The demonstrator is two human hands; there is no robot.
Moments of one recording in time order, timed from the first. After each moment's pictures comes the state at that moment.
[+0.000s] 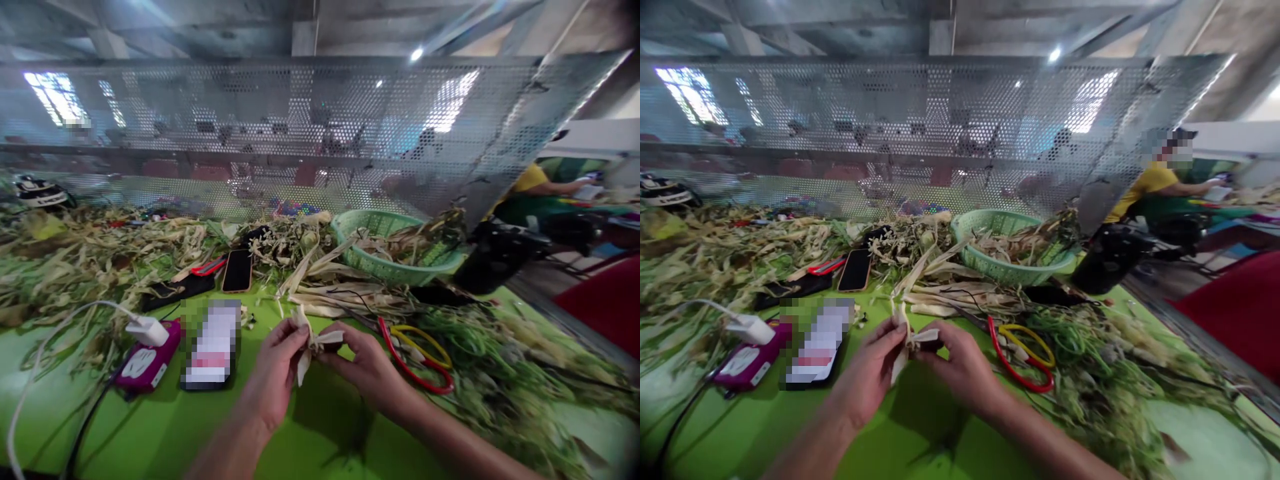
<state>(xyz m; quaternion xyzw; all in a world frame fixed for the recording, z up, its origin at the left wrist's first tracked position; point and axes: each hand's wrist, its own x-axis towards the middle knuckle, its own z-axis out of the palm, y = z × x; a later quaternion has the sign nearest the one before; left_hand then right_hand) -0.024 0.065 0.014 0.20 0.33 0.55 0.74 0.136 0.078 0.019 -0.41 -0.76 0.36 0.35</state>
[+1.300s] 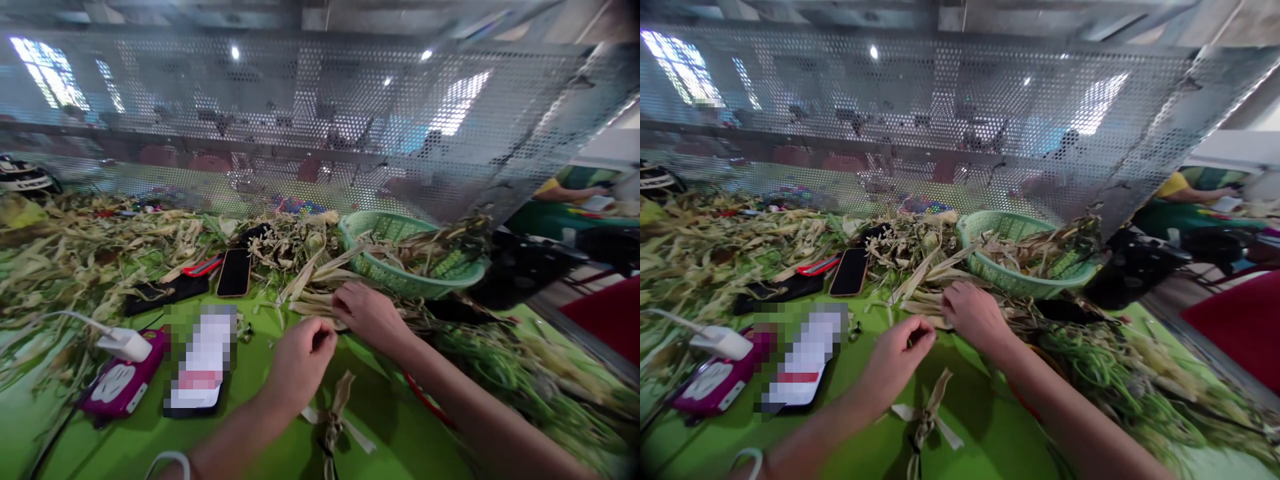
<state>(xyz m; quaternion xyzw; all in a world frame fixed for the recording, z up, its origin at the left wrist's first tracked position) -0.010 0.103 0.019 0.64 0.48 0.43 0.41 0.153 0.171 0.034 -0.51 -0.85 -0.08 0.07</state>
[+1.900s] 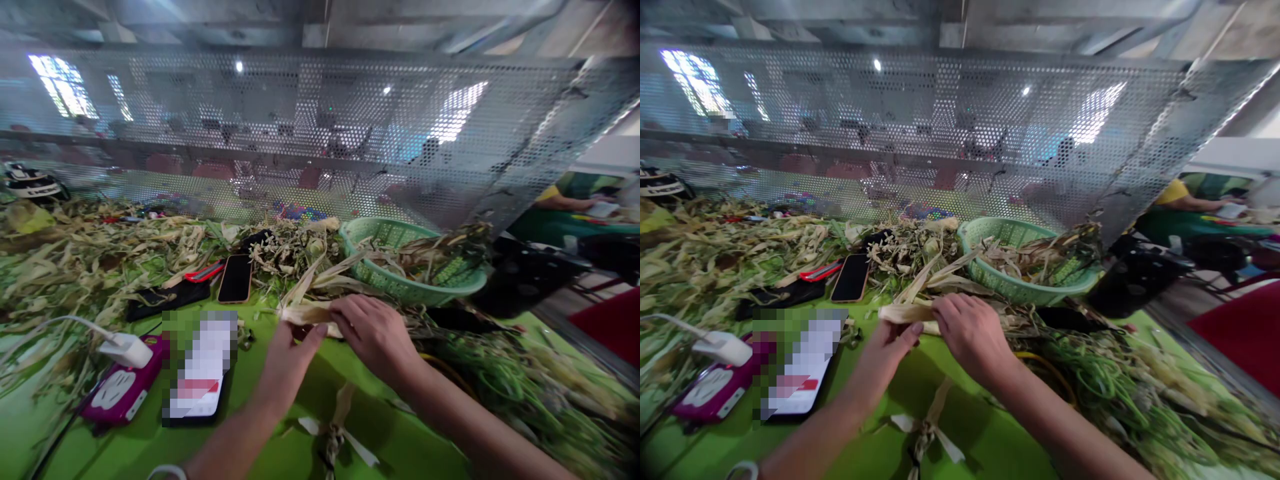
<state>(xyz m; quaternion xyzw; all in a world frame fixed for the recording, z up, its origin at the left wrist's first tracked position) -0.020 0.110 0.013 0.40 0.47 0.56 0.56 0.147 0.142 0.047 -0.42 -0.87 -0.10 0.22</state>
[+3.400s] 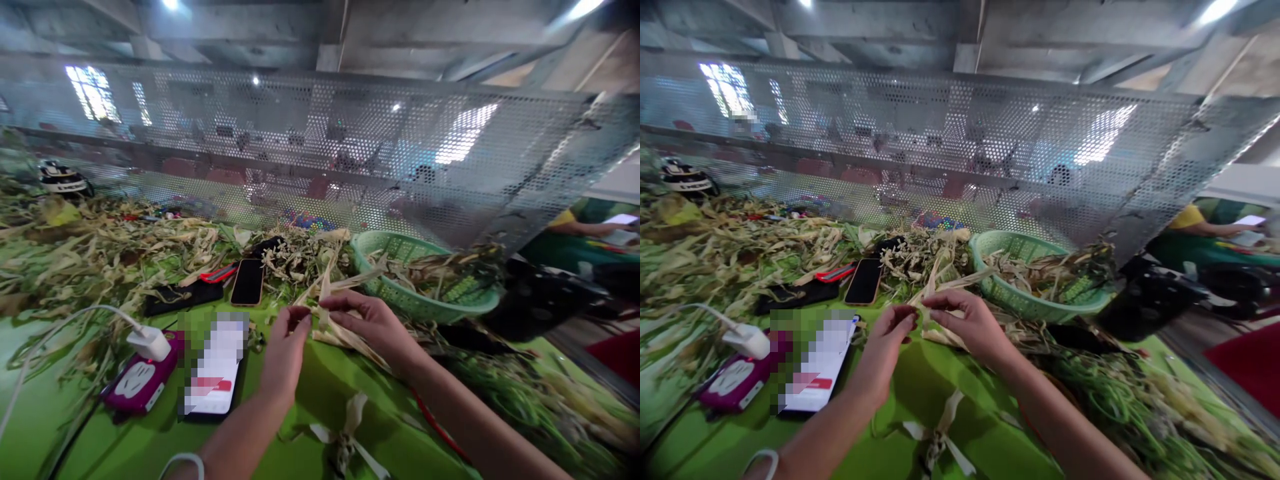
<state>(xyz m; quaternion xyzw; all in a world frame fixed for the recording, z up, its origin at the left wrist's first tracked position) -0.030 0.122 0.012 0.35 0.46 0.60 0.55 0.127 0.165 0.060 -0.40 -0.75 0.39 0.36</state>
